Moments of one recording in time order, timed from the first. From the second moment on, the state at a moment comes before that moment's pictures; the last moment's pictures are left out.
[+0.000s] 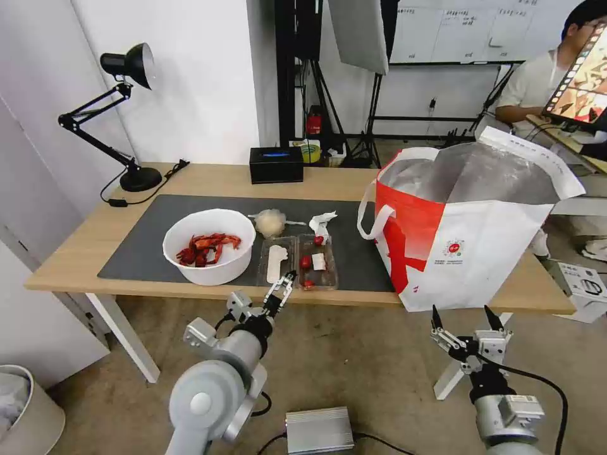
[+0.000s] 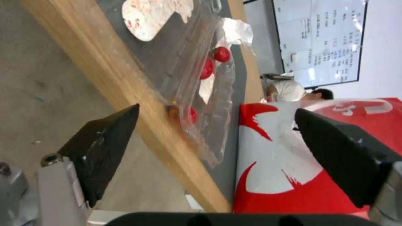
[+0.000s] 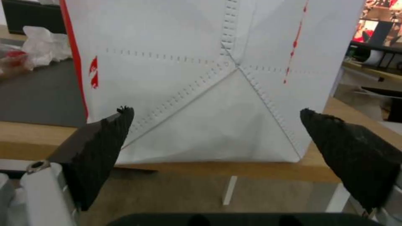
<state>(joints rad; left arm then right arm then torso) 1.33 -1.48 -0.25 -2.22 -1.37 0.24 -0.67 -1.77 1.25 0.62 2.13 0.17 0.11 0.21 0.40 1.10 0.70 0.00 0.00</state>
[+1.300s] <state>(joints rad) 1.27 -1.54 -0.22 -2.07 -1.28 0.20 -0.61 -1.76 1.26 0.63 2.10 0.19 0.12 0.21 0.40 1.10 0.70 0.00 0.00</state>
